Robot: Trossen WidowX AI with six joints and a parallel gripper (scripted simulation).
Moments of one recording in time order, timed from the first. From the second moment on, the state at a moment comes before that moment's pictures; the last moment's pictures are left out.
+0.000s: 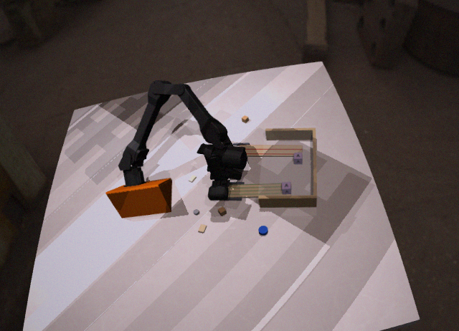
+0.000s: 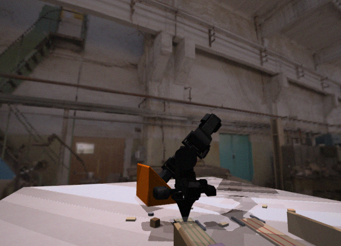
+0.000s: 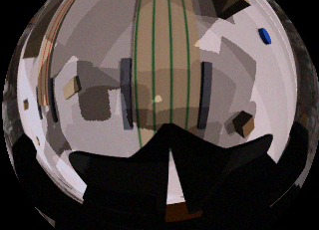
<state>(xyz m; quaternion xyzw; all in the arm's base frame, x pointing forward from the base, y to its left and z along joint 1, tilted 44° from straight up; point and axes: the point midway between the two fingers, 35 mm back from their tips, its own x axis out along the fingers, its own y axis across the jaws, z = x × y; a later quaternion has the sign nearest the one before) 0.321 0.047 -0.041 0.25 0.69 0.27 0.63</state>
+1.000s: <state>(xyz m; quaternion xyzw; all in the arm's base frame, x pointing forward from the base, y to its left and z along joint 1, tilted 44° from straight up) 0.279 0.046 -0.037 0.25 0.69 0.27 0.63</state>
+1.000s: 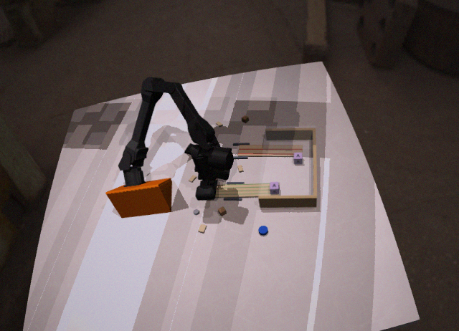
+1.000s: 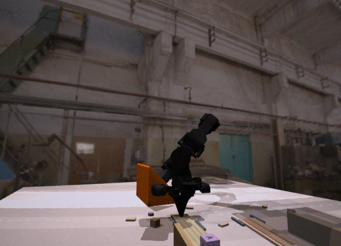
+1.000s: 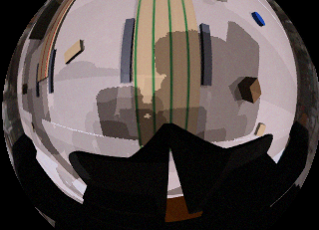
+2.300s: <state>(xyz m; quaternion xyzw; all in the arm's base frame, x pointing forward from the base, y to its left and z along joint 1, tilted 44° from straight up) 0.225 0.043 -0.031 0.25 0.69 0.26 0.63</state>
